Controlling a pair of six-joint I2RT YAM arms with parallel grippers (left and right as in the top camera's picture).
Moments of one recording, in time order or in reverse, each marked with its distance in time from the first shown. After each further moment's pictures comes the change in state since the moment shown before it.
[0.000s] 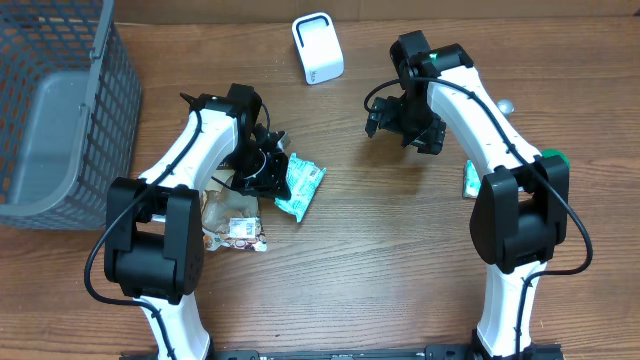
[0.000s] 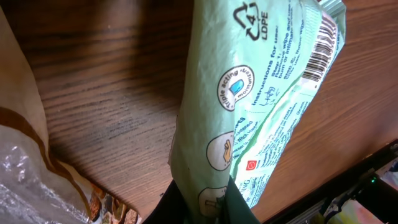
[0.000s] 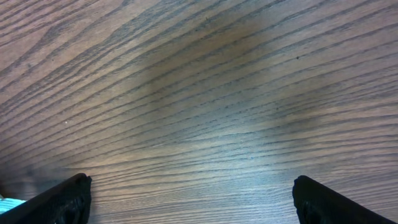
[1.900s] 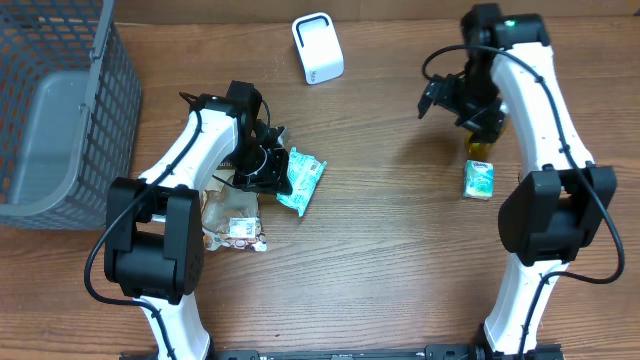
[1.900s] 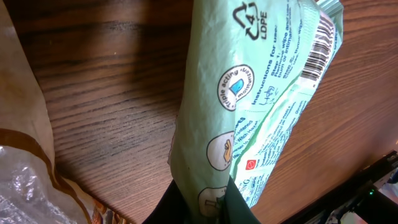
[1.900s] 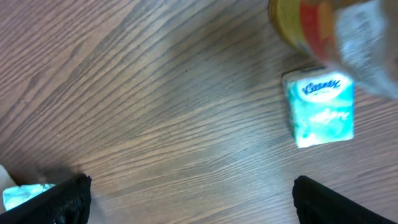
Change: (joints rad) left arm 0.000 0.000 0.000 0.045 0.000 -0.027; right arm -0.220 0.000 0.223 -0.283 -0.032 -0.063
